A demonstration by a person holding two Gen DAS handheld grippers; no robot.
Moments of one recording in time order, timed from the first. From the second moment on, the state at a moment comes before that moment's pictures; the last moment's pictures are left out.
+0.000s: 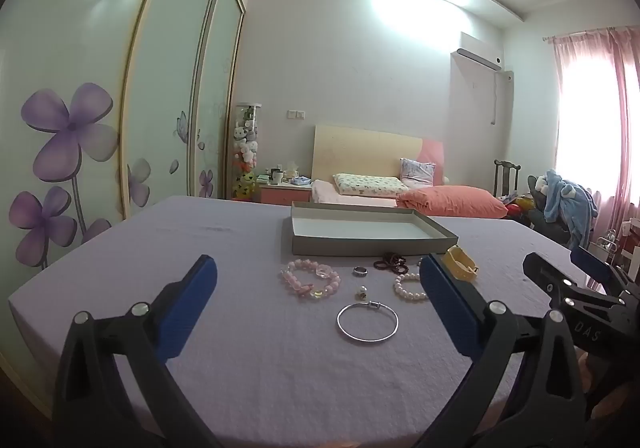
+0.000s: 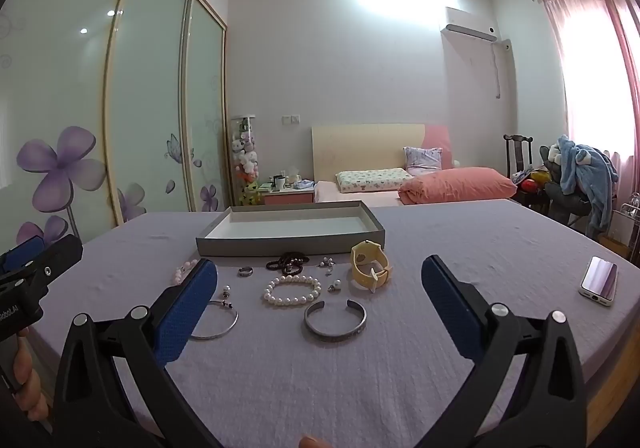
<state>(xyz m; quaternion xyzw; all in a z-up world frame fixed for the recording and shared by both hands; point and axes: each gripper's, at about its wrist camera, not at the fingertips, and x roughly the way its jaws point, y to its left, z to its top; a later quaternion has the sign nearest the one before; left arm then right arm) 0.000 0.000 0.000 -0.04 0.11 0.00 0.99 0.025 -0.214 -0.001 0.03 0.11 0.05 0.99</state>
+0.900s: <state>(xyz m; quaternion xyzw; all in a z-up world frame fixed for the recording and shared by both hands) 0.001 0.002 0.002 -0.05 0.11 0.00 0.99 0.026 -0.217 -0.005 0.03 0.11 0.05 0.99</state>
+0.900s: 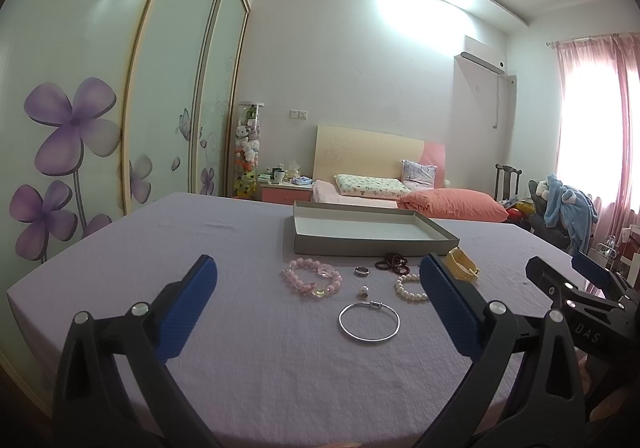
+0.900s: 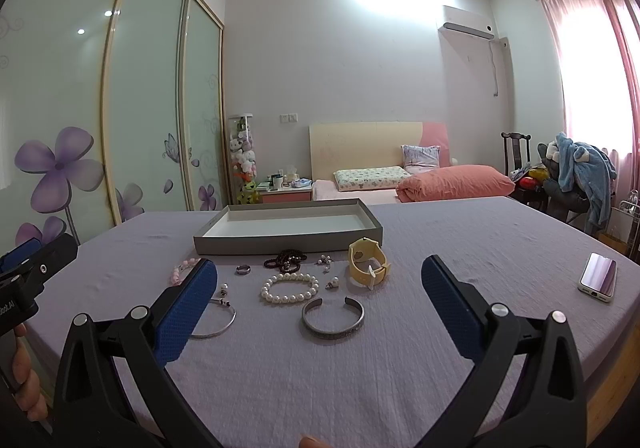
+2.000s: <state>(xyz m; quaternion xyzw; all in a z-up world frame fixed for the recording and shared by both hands) -0.004 0.000 0.006 -0.05 0.11 0.00 0.99 0.026 -0.217 -0.005 0.03 0.11 0.05 0.99</state>
